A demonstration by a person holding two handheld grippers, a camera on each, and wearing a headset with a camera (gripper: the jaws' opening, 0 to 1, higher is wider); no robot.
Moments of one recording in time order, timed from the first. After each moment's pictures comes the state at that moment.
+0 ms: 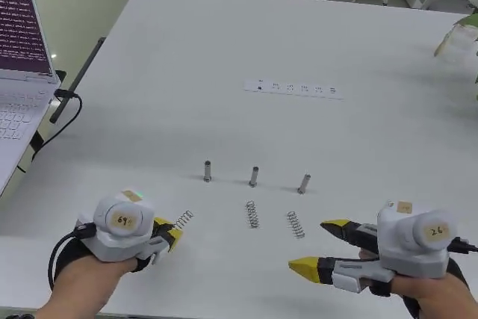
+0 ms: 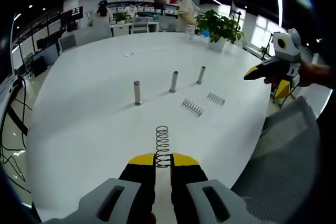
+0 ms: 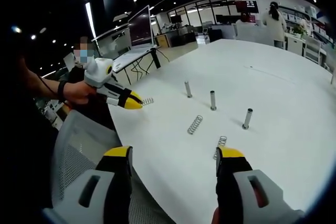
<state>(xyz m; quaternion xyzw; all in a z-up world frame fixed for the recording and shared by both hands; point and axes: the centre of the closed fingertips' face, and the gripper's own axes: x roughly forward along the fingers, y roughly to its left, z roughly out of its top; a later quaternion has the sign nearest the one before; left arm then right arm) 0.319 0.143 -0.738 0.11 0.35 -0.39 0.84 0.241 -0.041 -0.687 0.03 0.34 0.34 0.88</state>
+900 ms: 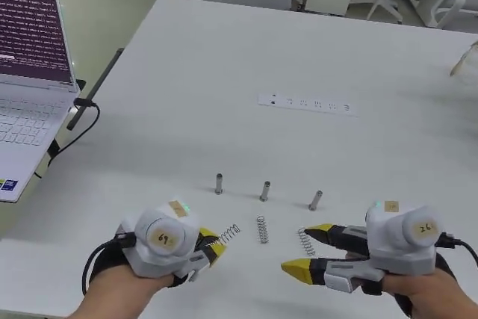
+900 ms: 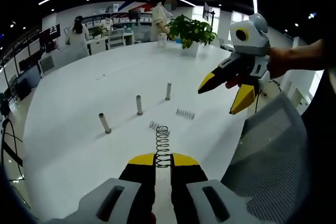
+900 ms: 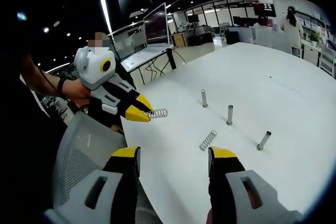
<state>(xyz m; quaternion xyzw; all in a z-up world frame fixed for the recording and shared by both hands) 0.292 0.084 -0.699 0.14 0.30 -0.48 0.82 0.262 -0.009 -0.678 0.01 0.33 0.41 0.85</state>
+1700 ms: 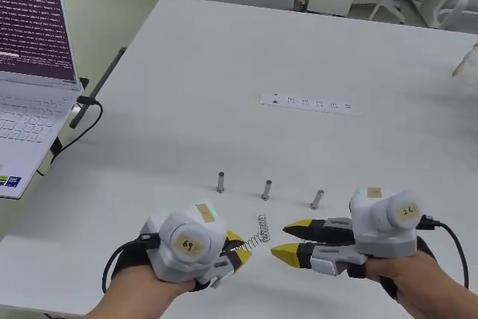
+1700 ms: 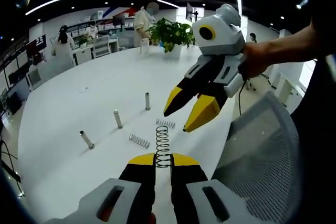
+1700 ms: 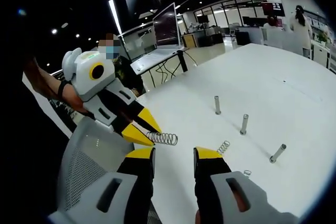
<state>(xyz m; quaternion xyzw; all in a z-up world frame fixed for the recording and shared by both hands) 0.267 0.049 -0.684 0.15 0.27 -0.53 0.79 0.269 0.017 -0.673 0.03 0.32 0.45 0.83</state>
